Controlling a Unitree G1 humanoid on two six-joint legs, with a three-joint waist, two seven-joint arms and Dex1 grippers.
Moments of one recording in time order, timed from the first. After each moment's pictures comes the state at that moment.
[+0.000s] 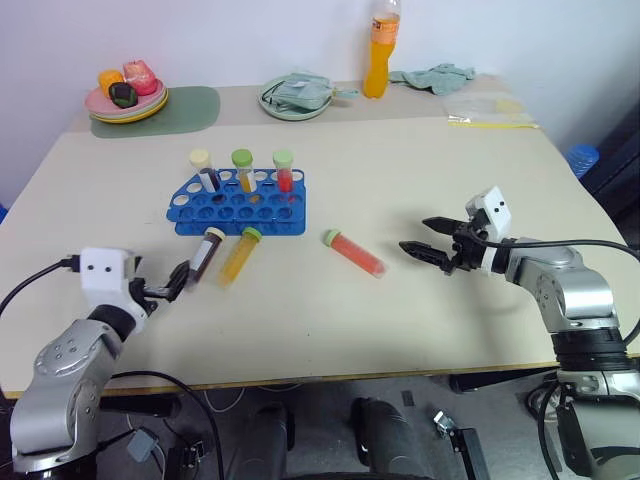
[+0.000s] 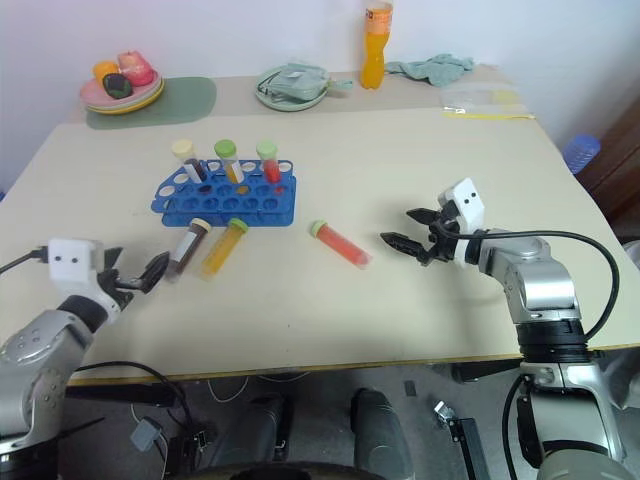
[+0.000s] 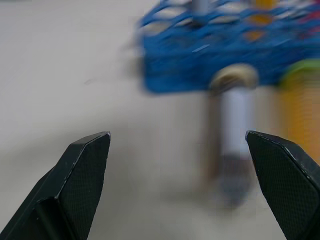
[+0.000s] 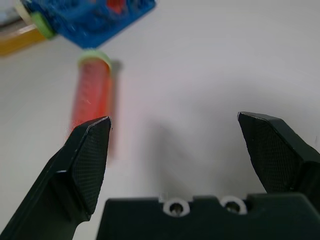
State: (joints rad) left arm 0.06 0.47 0.40 -0.45 -0.41 0.65 -0.36; right arm -0.49 -0.65 -0.06 0.10 0.38 0.61 0.90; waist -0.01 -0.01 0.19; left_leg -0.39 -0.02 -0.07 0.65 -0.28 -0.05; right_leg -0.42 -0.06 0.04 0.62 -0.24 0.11
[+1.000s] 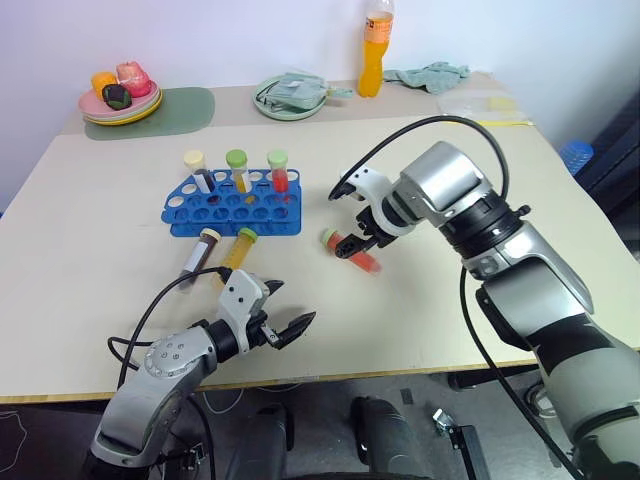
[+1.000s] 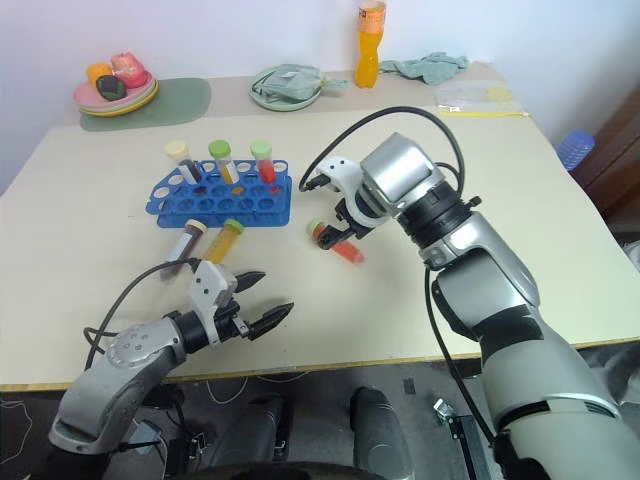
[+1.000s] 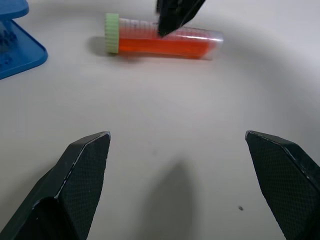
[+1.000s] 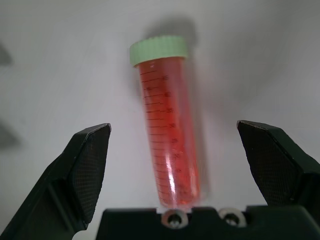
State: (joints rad) left arm 0.07 0.47 -0.10 -0.56 -0.38 0.55 -0.56; right arm -1.28 -0.38 0.58 0.45 0.31 1.49 0.72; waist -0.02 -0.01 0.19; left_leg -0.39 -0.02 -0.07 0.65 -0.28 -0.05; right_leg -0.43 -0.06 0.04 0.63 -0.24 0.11
